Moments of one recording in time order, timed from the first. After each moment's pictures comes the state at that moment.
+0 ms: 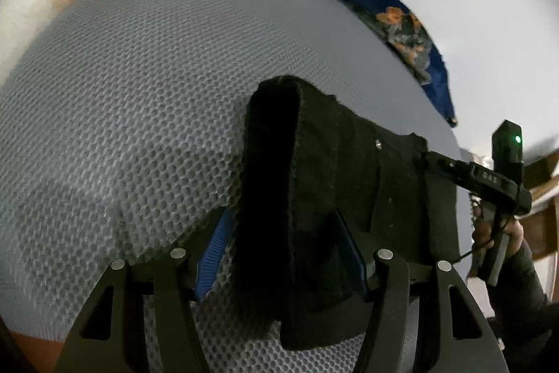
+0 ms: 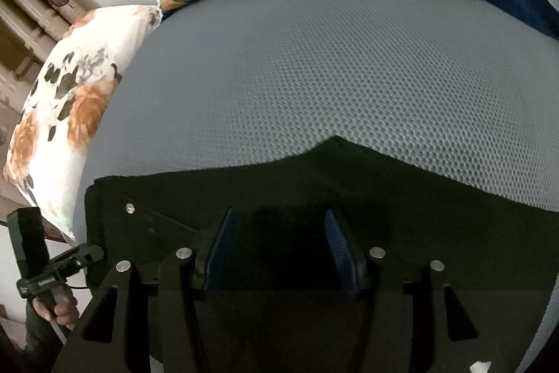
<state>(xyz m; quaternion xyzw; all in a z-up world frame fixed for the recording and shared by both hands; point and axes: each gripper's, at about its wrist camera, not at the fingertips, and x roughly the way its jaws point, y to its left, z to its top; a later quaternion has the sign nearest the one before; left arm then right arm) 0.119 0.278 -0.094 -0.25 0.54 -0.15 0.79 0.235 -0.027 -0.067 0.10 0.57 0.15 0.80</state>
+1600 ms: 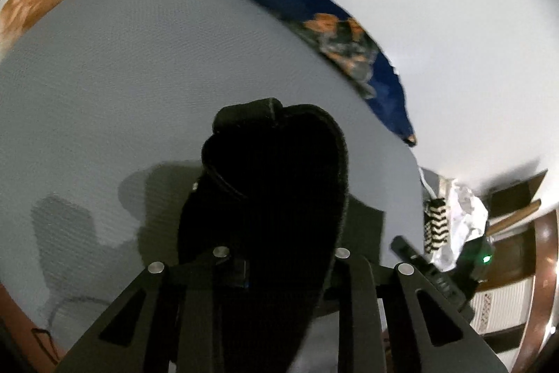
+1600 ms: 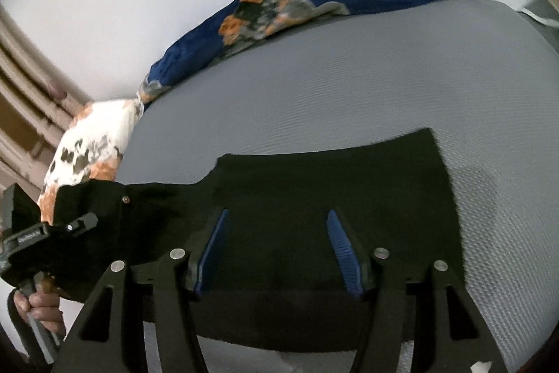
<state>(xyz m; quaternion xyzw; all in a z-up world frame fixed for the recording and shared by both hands) 0.159 0.139 0.018 -0.32 0.51 -0.15 0.79 0.124 -0.187 -0.017 0.22 0.47 0.06 0.85</state>
